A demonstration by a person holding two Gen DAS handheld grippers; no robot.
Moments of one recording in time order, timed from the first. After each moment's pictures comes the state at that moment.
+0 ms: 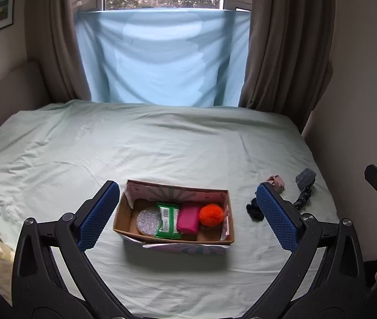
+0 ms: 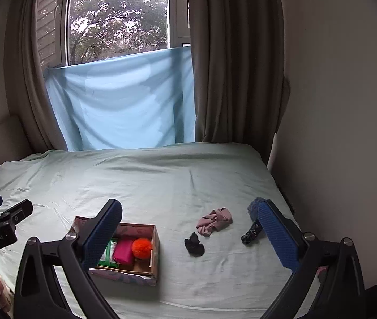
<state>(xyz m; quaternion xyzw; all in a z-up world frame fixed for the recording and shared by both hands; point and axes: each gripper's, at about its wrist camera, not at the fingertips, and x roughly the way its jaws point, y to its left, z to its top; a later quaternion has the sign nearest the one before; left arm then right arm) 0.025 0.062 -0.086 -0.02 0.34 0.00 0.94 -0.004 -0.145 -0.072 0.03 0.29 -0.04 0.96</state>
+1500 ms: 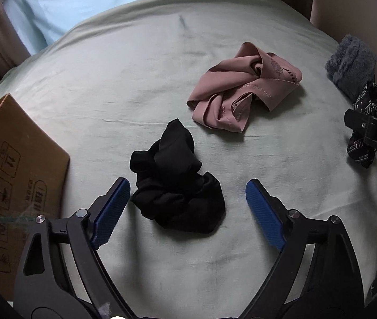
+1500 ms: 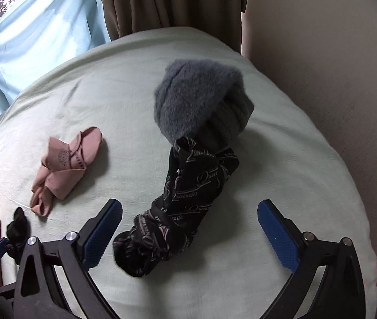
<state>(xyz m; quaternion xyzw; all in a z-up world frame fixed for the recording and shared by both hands) 0.212 -0.199 -0.511 0.06 0.47 -0.01 0.88 0.206 -0.384 -0.471 0.10 0.44 -0.10 0.89</state>
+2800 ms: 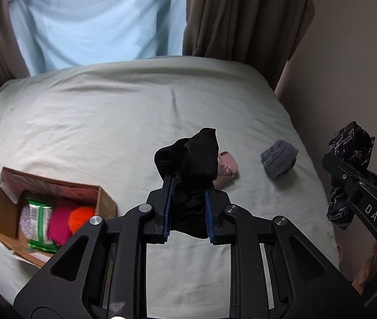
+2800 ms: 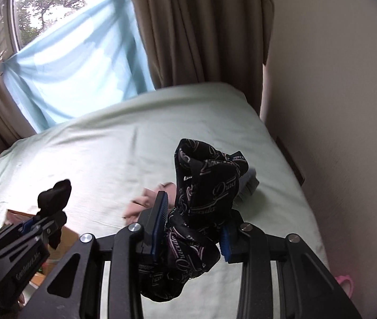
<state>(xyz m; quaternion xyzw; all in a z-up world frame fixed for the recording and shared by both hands) 0.185 -0.163 -0.270 -0.01 0.43 -0.07 0.90 0.149 -0.343 -0.291 0.10 0.38 -0.04 0.92</state>
